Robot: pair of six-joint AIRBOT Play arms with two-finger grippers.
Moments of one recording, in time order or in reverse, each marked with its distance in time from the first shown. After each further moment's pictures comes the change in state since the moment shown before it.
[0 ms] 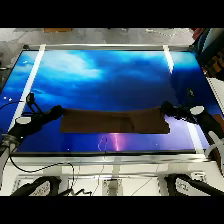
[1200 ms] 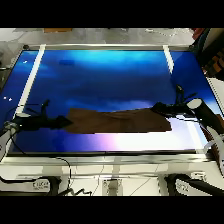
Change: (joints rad) left arm 0.160 -0.356 0.190 0.149 -0.649 0.186; right arm 0.093 -0.024 0.115 -0.061 0.263 -0.086
